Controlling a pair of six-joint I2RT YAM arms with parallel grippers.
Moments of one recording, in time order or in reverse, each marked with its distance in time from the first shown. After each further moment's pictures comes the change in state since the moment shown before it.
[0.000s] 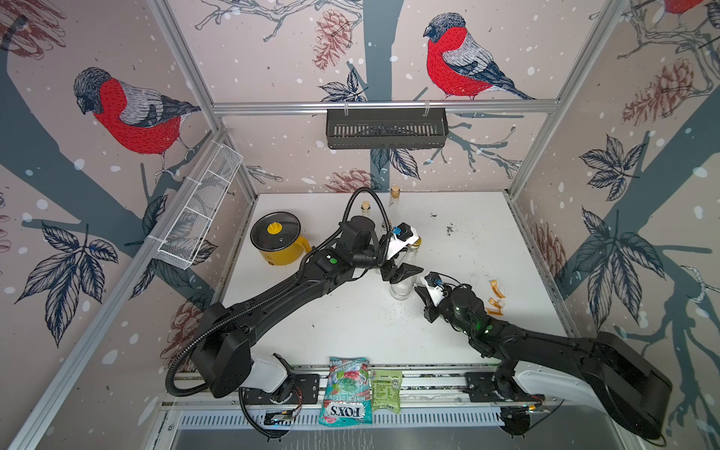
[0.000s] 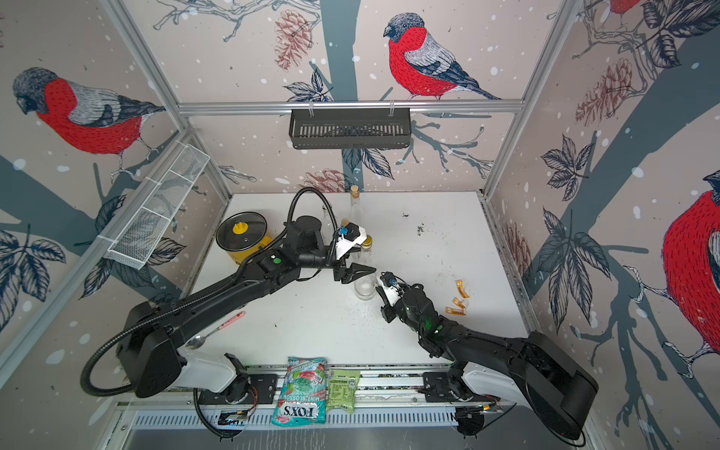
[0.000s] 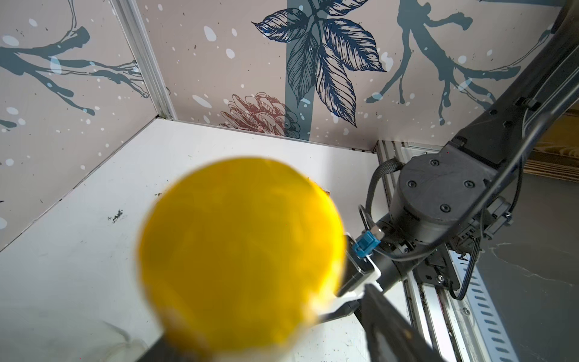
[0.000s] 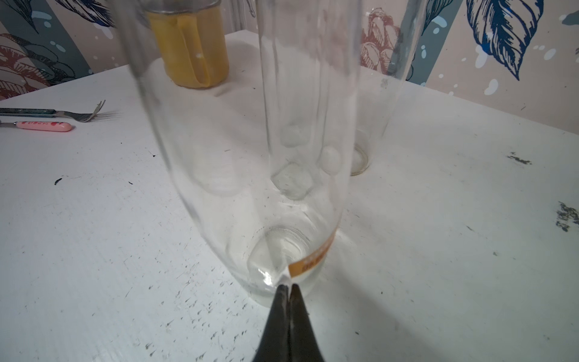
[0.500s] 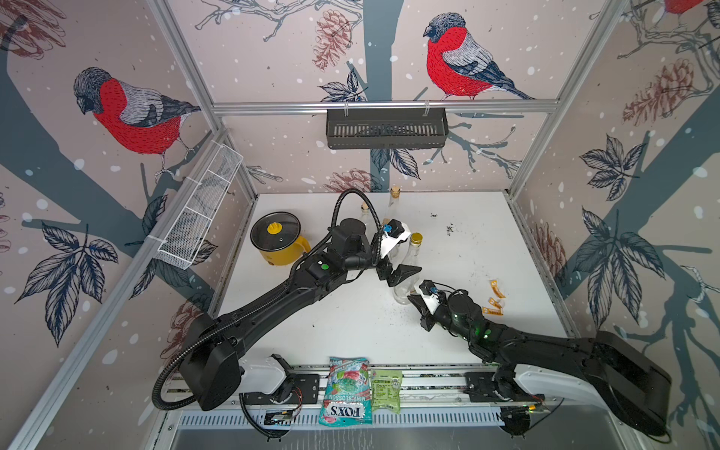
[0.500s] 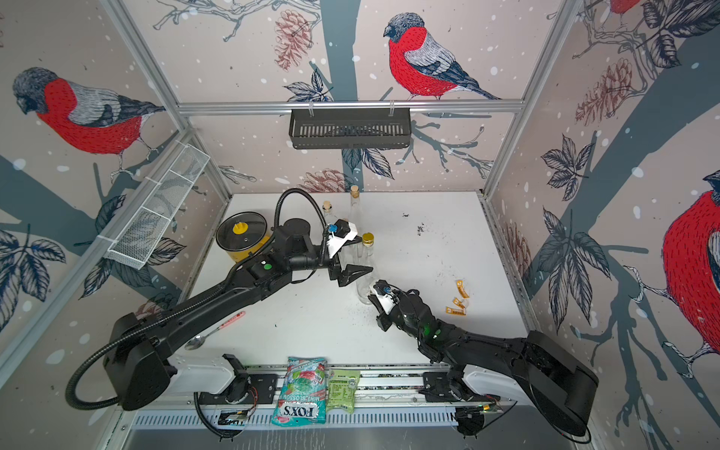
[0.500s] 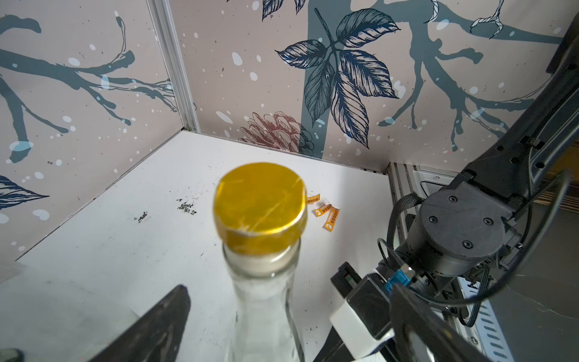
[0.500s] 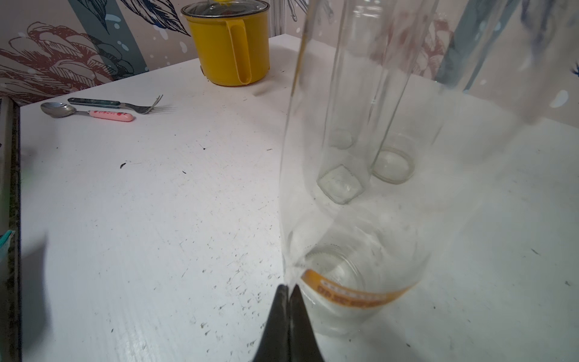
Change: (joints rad) left arm 0.009 -0.081 -0.068 0.090 -0.054 -0.081; right arm 0.090 0.000 -0.014 0.024 -0.039 0.002
